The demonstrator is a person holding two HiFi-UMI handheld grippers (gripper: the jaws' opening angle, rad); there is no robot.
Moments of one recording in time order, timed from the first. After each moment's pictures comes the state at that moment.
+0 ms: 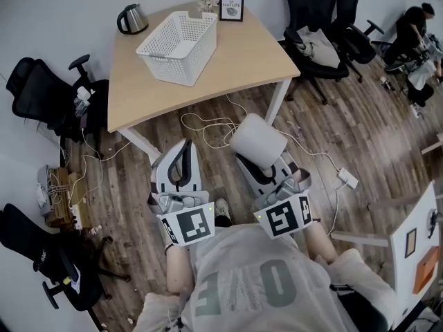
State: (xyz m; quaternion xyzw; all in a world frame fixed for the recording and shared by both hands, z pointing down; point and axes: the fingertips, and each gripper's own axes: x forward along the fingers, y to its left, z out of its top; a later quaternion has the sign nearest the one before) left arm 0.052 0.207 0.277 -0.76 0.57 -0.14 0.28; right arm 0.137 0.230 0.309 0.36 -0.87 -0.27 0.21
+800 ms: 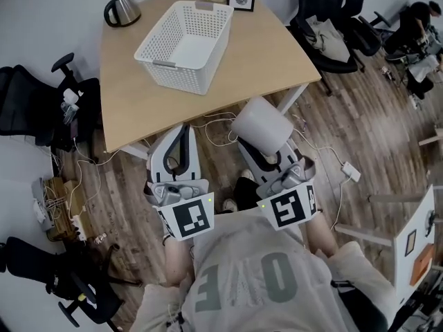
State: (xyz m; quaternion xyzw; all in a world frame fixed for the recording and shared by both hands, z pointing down) left arm -0.038 0.033 0.275 -0.78 0.56 -0.11 0.27; right arm 0.047 0.057 0.314 0.38 -0.86 -0.25 0.23
